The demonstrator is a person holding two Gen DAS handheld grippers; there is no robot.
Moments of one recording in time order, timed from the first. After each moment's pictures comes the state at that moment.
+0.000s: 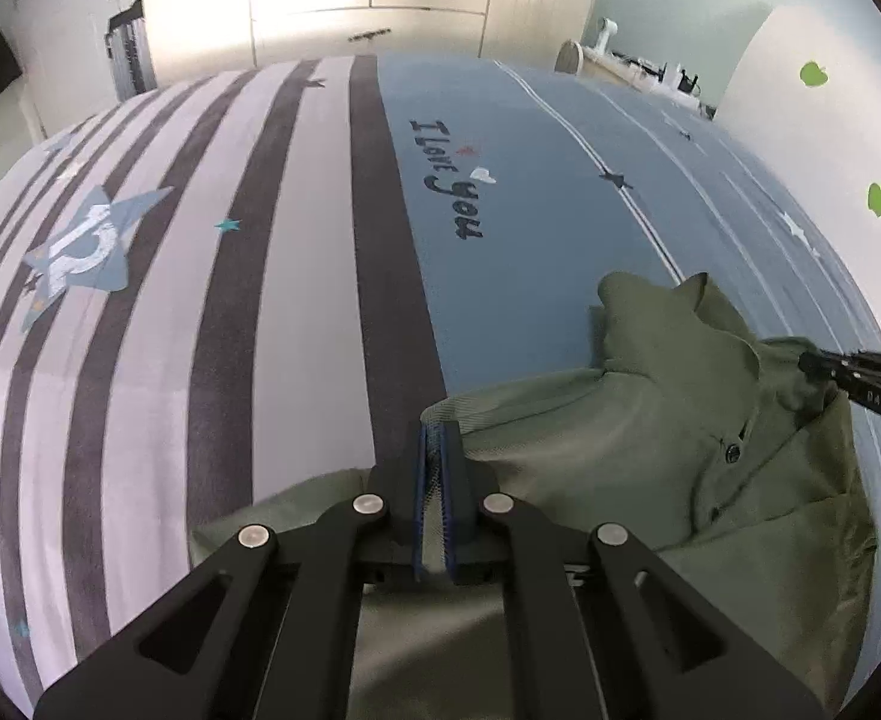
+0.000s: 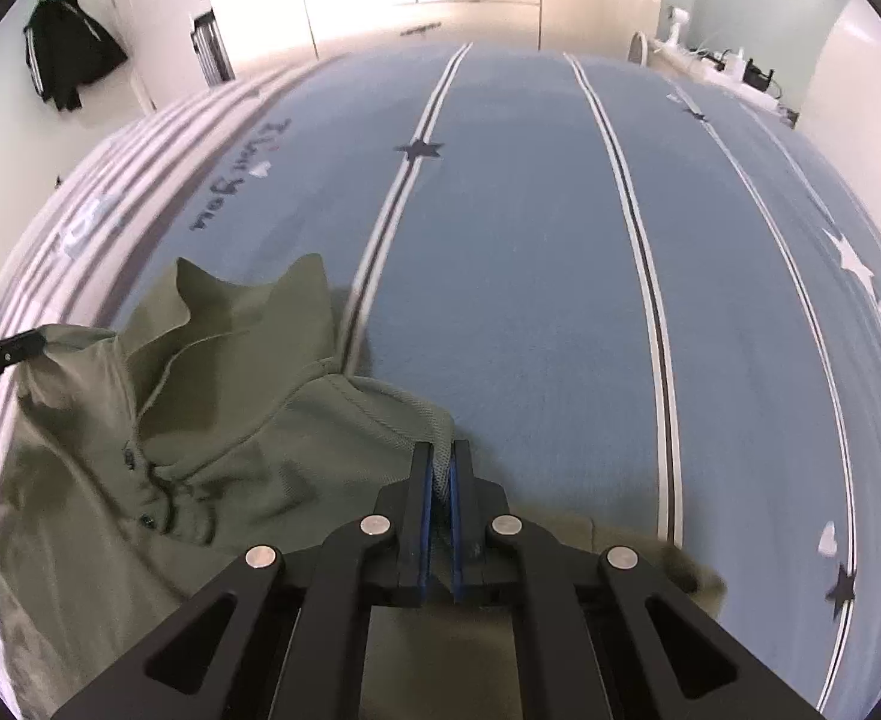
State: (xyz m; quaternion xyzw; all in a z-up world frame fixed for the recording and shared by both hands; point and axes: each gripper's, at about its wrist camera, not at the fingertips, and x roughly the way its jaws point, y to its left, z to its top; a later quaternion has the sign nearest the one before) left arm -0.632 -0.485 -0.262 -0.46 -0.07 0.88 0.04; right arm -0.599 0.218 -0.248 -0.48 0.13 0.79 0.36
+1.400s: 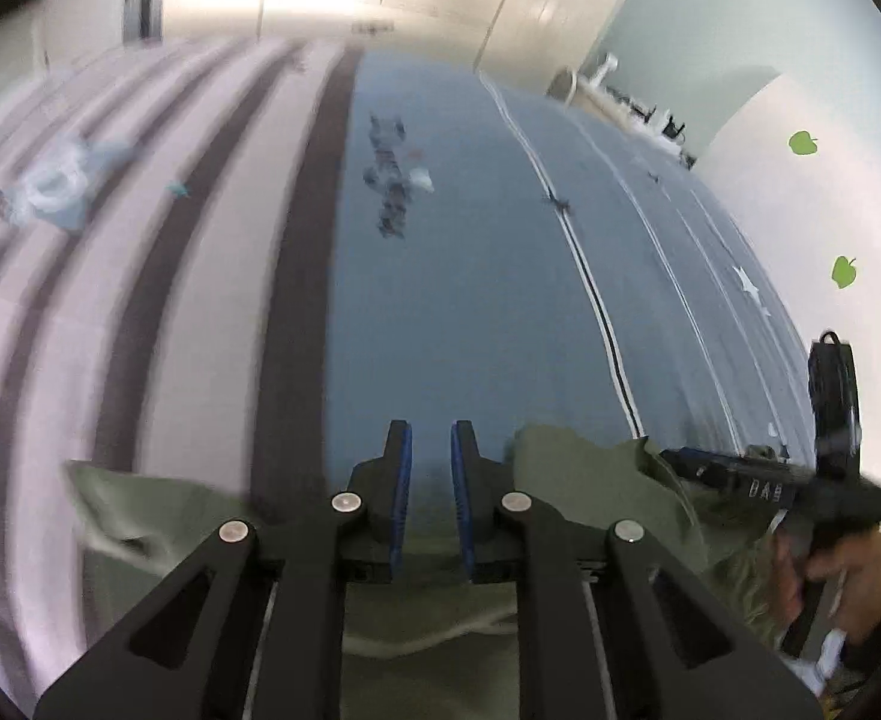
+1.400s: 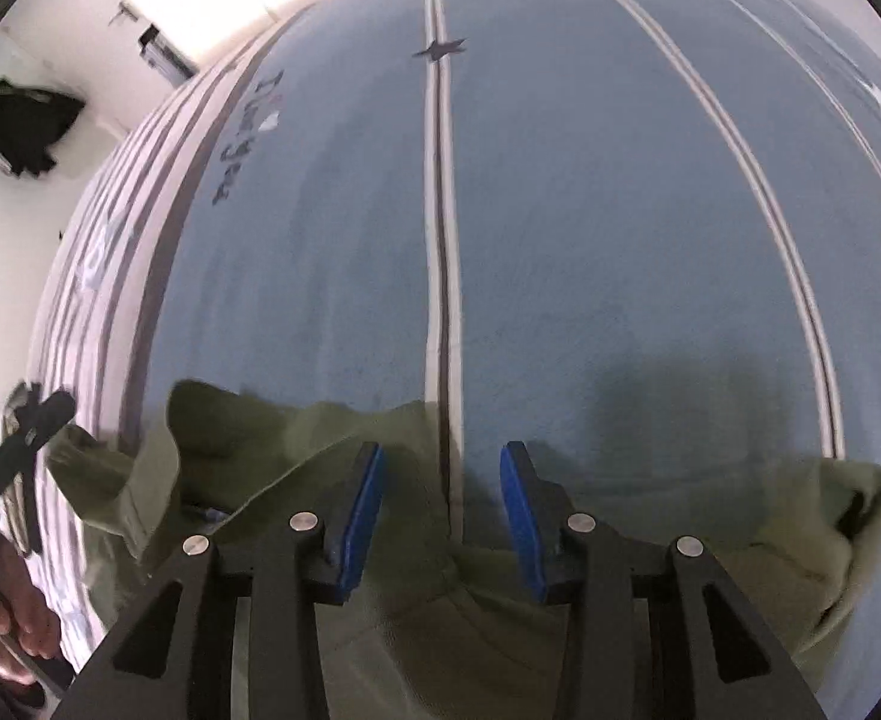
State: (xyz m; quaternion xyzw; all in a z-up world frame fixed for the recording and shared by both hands) left arm -0.658 -0.447 -0.270 -0.49 -0.18 0.85 0.05; right arm -0.617 0.198 -0.283 -0.51 0.30 0.74 0.33
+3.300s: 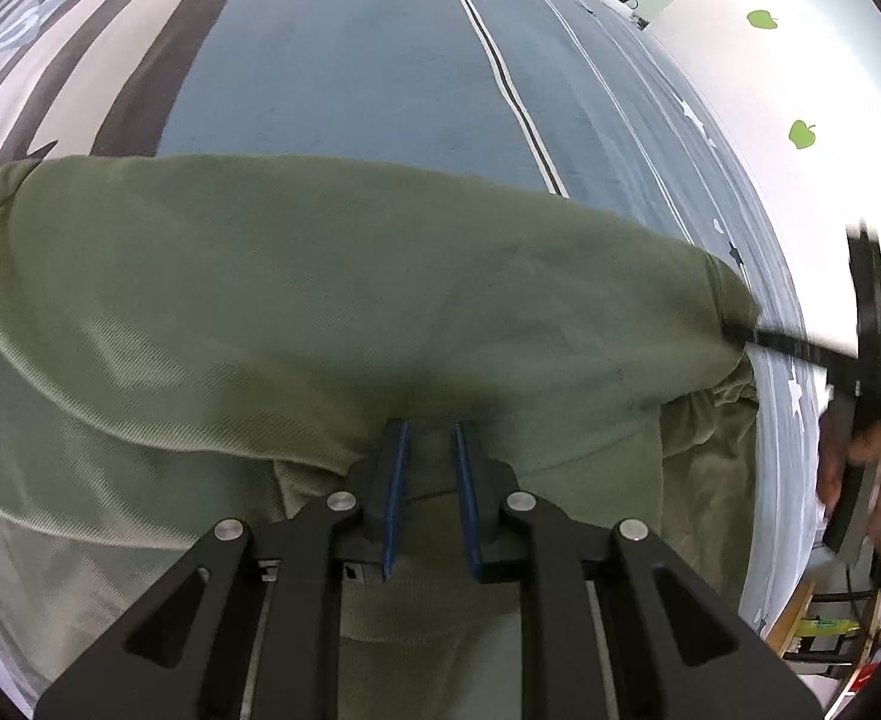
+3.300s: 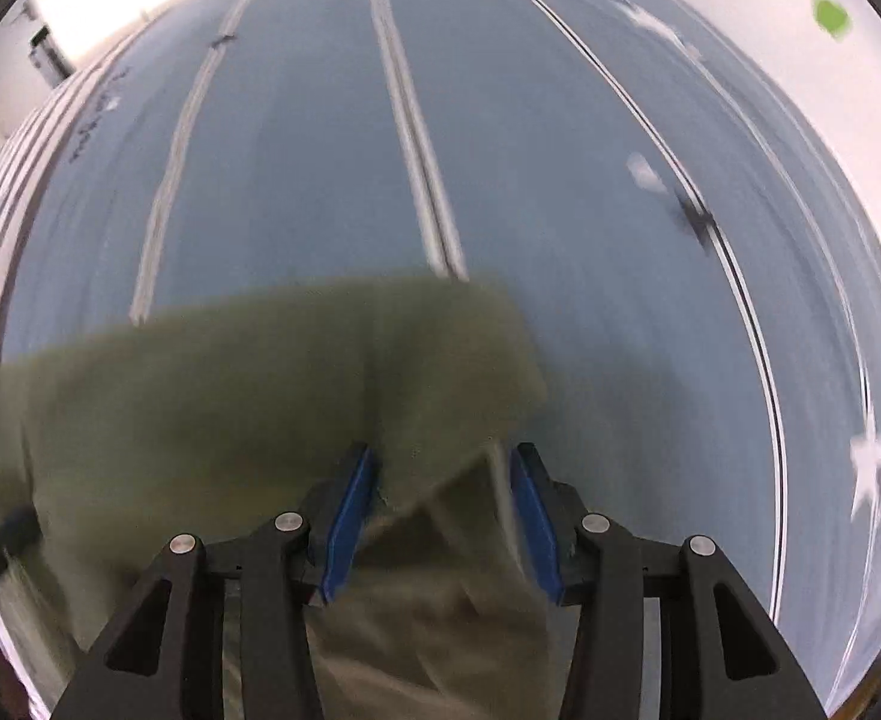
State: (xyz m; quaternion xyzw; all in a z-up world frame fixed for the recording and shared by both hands) left arm -0.547 -0.345 -0.289 -0.57 -0.21 0.79 0.10; right arm -0.428 0.106 -0.256 -0.54 0.25 0.65 0.48
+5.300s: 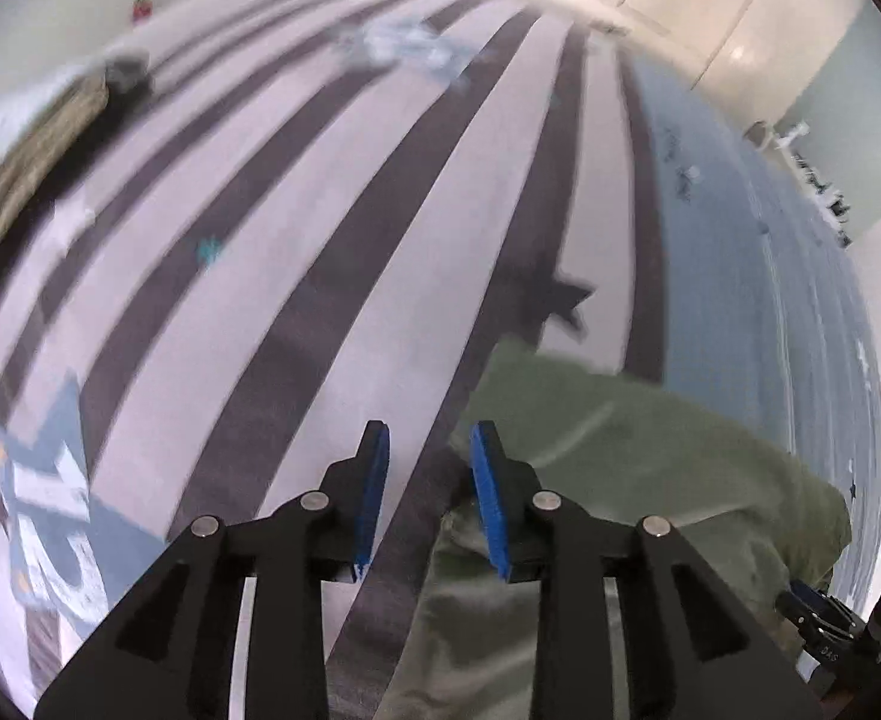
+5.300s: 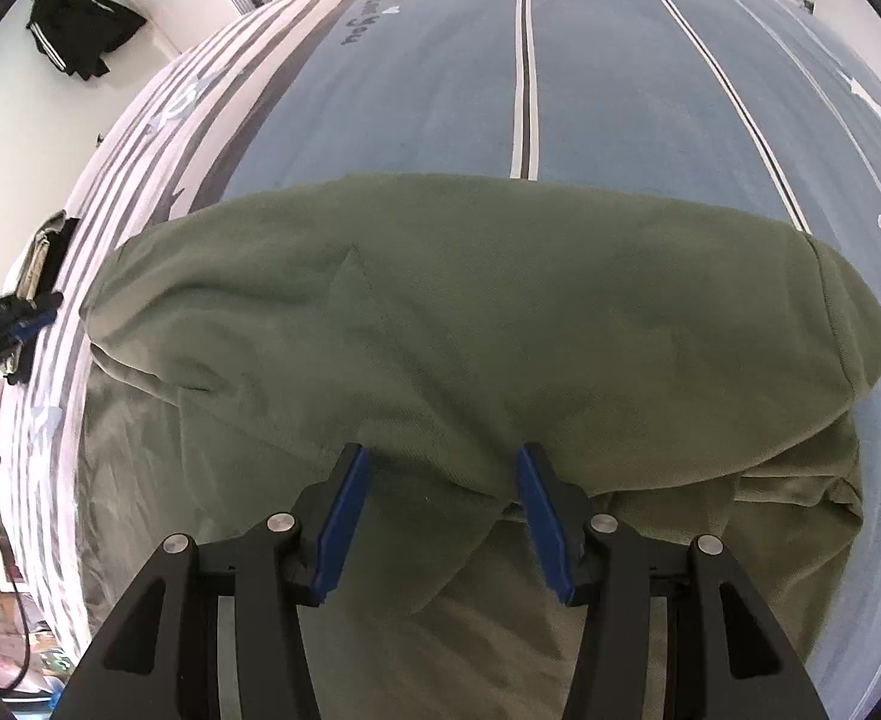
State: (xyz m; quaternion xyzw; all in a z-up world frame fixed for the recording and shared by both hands) left arm -0.503 -0.556 -0.270 -0.48 -0.26 0.82 -0.19; right arm -0.487 -0.043 -0.287 -0.54 0.24 0.75 0.28
